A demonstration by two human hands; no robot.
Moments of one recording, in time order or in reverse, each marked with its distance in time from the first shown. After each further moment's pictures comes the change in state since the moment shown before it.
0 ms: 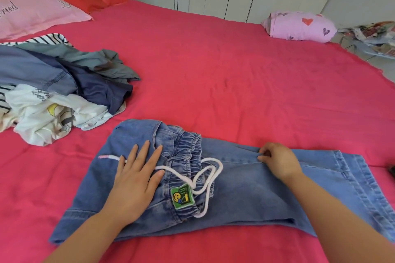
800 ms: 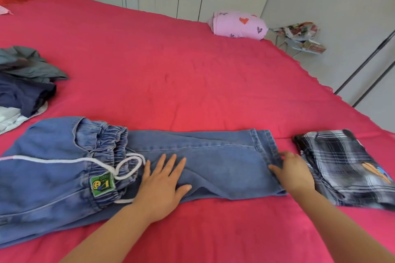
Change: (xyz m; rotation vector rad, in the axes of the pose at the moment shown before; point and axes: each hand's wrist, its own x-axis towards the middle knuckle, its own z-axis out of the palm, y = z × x) left_hand 0.004 0.182 0.069 0.214 -0.364 0.261; right_hand -0.109 0.159 -0.078 -0.166 0.199 0.387
